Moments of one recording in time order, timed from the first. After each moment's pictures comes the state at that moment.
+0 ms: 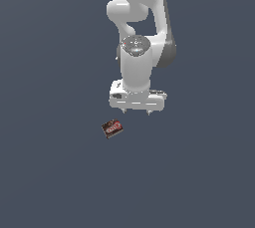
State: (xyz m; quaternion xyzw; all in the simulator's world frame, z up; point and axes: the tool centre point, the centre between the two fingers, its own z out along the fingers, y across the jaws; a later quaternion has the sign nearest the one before) arm 0.008 0.036 0.163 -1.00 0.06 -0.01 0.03
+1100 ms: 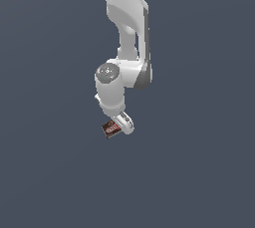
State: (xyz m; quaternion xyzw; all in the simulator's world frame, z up) arm 0.012 -0.051 0.085 -0.91 0.41 0.00 0.01
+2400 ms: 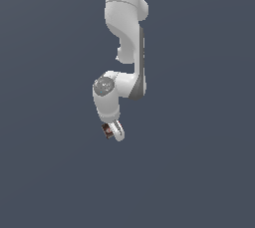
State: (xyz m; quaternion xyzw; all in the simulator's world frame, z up) arm 0.008 -0.075 0.030 -0.87 0.50 0.00 0.00
